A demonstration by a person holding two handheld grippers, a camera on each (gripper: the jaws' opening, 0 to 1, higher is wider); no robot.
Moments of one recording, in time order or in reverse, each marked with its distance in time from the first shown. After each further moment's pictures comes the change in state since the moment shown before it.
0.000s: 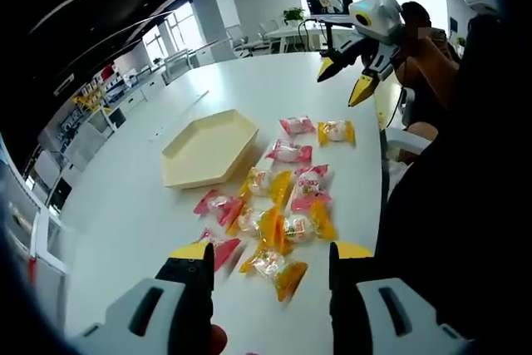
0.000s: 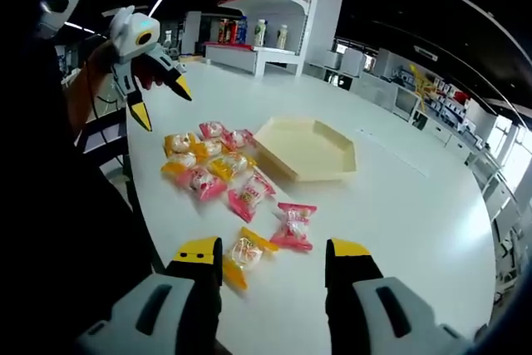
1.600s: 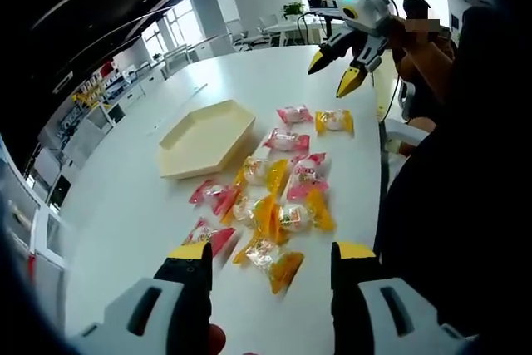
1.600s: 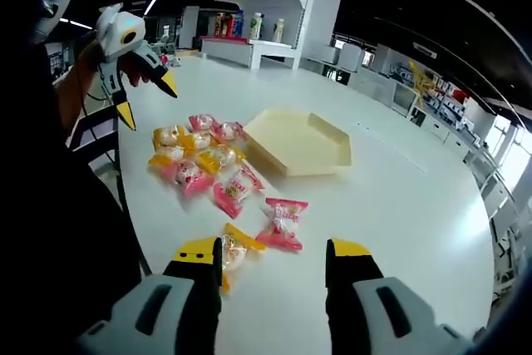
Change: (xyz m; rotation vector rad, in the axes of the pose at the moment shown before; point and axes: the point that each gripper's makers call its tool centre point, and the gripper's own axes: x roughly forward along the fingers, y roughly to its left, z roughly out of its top) left arm 0.002 -0.006 -0.015 0.000 0.031 0.002; right arm 0.014 -0.013 -0.006 -0.005 0.025 -0.009
